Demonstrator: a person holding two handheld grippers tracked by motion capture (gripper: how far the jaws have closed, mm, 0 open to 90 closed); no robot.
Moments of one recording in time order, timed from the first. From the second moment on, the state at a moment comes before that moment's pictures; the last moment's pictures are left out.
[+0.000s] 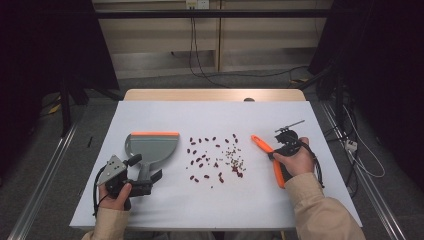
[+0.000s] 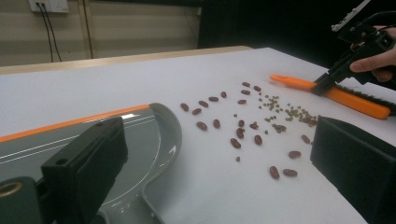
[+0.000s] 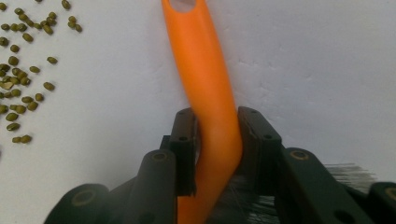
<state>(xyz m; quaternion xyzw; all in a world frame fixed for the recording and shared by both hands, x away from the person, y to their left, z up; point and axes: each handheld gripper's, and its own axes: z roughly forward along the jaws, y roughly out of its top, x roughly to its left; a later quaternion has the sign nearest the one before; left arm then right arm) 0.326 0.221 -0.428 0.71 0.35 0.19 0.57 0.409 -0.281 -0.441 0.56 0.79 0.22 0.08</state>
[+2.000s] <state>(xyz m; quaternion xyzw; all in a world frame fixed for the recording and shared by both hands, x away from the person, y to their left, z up) 0.332 0.094 -0.400 0.75 0.27 0.13 0.59 0.340 -0.318 -0.404 0.50 0.58 0.63 0.14</state>
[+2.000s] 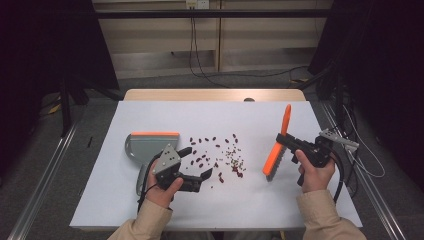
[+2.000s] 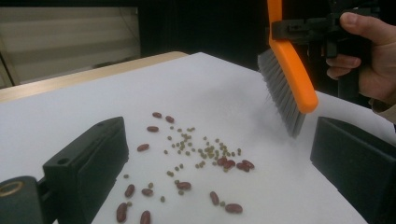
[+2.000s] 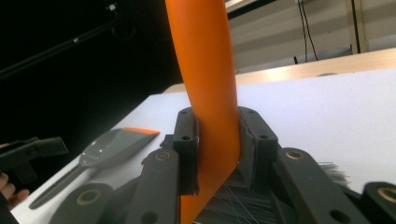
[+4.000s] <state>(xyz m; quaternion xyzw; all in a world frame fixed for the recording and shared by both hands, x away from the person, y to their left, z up) 0.344 0.055 -0.404 0.75 0.33 0.19 0.54 0.378 -0.119 -0.379 0.52 0.64 0.55 0.13</state>
